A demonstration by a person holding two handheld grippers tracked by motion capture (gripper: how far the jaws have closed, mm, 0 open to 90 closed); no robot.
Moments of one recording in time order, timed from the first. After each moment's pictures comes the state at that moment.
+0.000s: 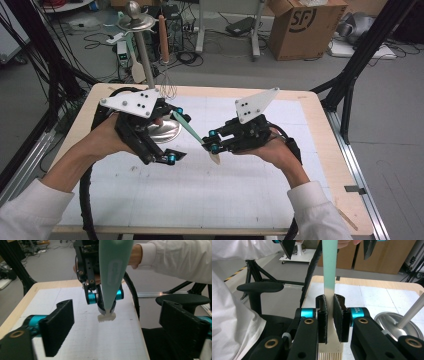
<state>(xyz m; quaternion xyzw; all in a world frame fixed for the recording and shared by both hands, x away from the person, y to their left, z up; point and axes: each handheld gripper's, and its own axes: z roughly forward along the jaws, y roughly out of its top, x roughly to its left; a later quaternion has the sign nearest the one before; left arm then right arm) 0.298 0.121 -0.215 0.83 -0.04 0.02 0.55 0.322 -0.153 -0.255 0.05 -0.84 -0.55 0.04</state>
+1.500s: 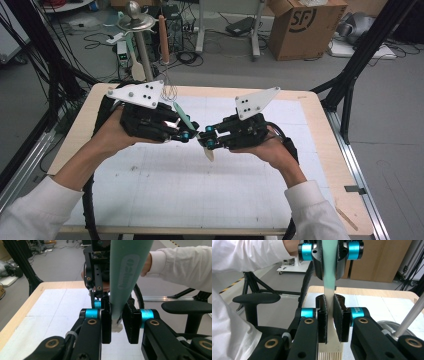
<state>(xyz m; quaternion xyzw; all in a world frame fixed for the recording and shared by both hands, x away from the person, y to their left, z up) 0.305 0.116 -0.209 0.83 -0.01 0.02 0.56 0.325 -0.148 -0.255 0.04 -0.81 -0.58 0.03</state>
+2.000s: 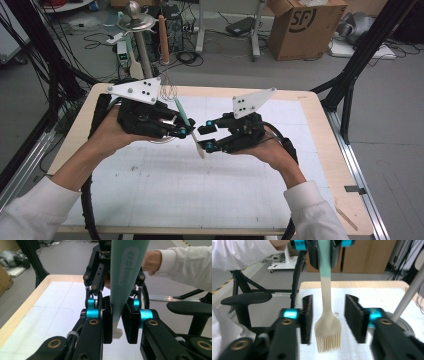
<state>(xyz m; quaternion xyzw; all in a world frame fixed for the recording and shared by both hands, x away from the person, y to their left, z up) 0.308 0.123 -0.207 0.84 0.04 0.04 0.54 0.327 -0.146 -0.261 -0.01 -0.83 -0.56 0.02</state>
